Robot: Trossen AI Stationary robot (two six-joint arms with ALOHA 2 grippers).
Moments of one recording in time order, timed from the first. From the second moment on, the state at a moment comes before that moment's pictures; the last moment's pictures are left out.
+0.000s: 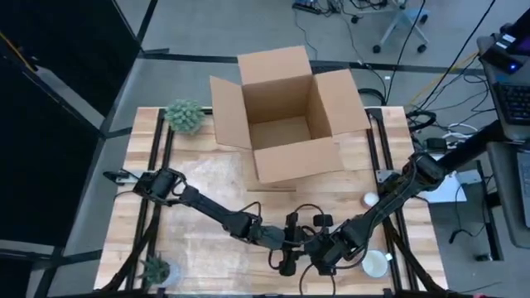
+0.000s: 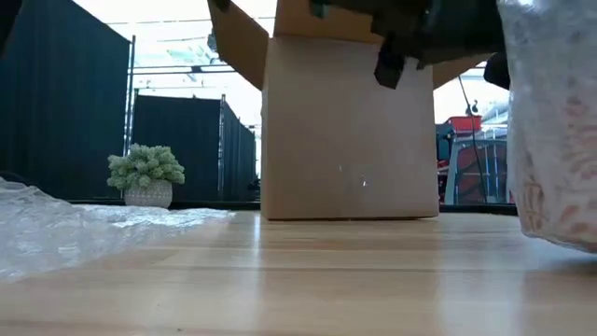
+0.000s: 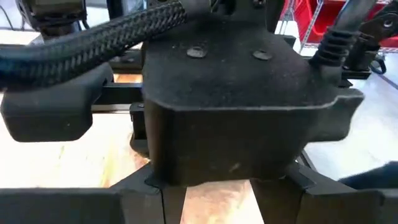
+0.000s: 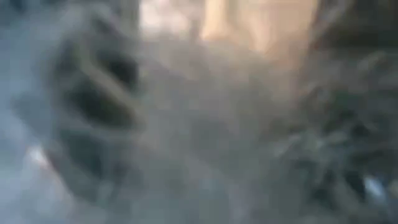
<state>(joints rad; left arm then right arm) -0.39 2.21 1.51 0.36 -0.21 -0.17 0.68 1.78 1.19 -0.69 0.20 0.65</state>
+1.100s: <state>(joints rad) -0.39 2.22 1.50 0.32 -0.19 -0.18 0.68 1.79 1.54 -1.12 0.21 0.70</state>
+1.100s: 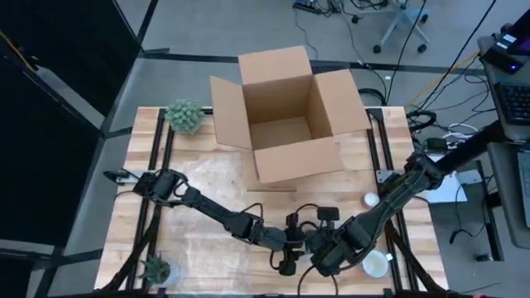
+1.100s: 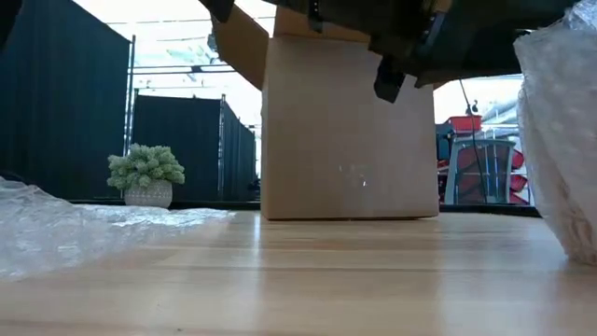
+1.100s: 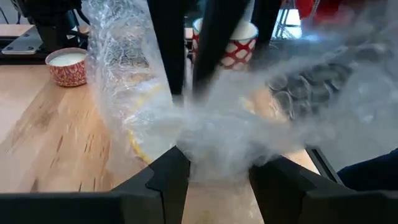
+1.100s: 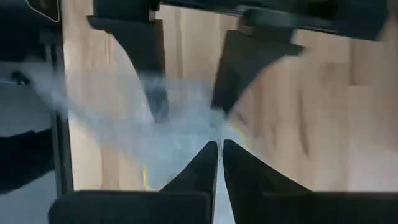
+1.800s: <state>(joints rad) -0.42 2.12 1.51 0.22 -0.19 -0.21 0.71 1.82 1.27 -0.86 0.20 0.80</state>
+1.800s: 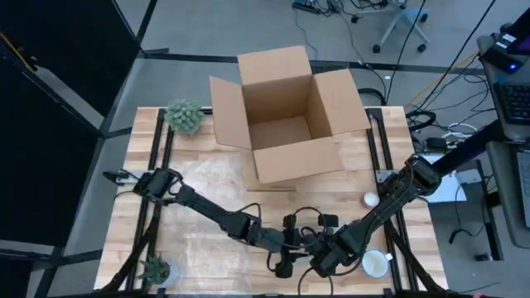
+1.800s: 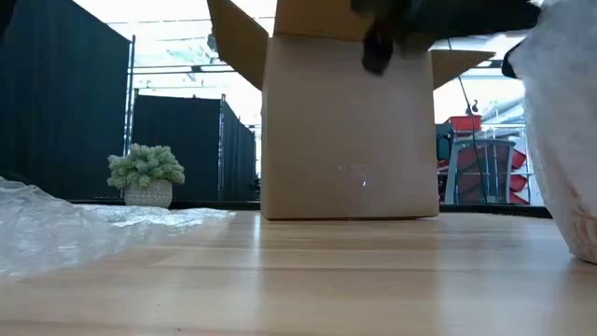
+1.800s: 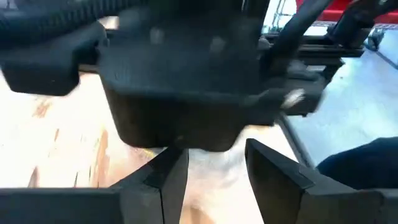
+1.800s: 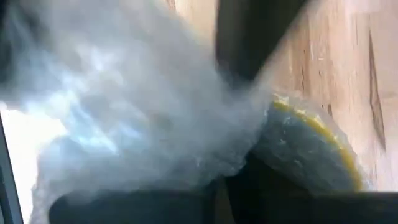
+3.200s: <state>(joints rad) -0.37 2.27 1.52 0.40 -0.22 -0.25 0.82 1.63 1.58 -1.55 0.35 1.12</state>
